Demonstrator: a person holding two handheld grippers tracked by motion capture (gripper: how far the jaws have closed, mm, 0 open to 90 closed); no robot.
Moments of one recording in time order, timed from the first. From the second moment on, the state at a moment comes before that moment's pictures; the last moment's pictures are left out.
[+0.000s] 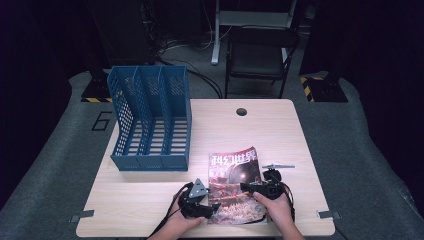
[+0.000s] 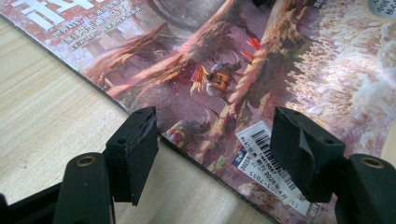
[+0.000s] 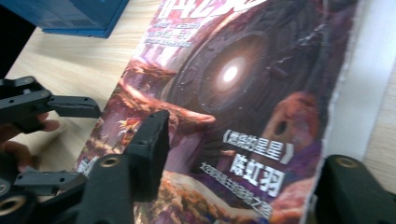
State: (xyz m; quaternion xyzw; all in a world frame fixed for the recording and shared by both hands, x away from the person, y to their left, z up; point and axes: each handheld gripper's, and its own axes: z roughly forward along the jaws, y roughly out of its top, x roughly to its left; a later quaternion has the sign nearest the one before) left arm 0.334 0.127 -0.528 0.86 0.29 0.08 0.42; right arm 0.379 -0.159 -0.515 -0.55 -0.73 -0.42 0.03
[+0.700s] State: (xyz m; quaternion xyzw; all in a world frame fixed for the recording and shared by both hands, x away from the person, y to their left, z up) left arm 0.334 0.125 -0.529 0.86 0.28 0.08 0.42; right arm 0.382 -0.171 -0.521 -0.54 -0.73 -0.42 0.03
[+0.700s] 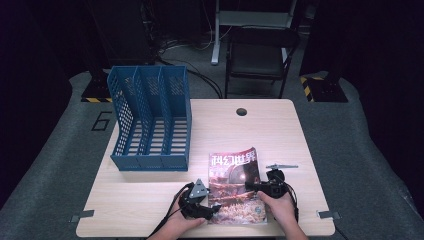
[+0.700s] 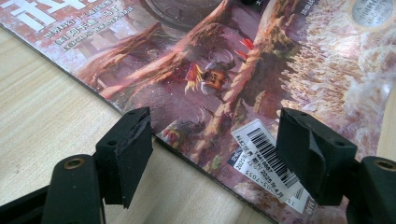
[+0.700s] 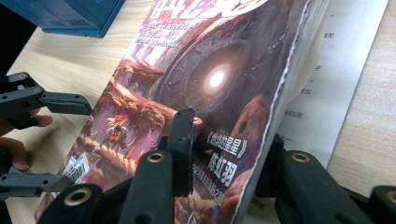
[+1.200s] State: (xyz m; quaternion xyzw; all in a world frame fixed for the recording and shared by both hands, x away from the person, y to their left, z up) left arm 0.333 0.121 -0.529 0.87 0.26 0.07 0.41; right arm 0.378 -0.172 -0.520 -0.54 -0.72 -0.44 0.04
